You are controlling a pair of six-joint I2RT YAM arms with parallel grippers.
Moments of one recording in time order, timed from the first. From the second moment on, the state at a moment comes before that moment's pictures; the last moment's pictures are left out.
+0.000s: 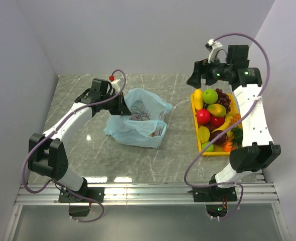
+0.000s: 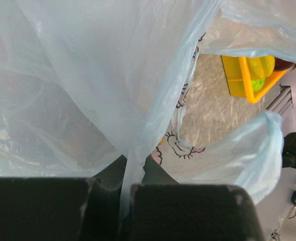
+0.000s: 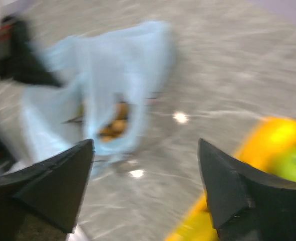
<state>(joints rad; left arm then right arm) -0.32 1.53 1.24 -0.49 0.55 -0.31 0.09 1.57 1.86 -0.92 -0.64 -0.14</state>
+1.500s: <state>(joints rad) -0.32 1.58 1.25 -0.50 0.53 -0.30 -0.04 2.00 1.85 -0.95 -0.09 -0.72</state>
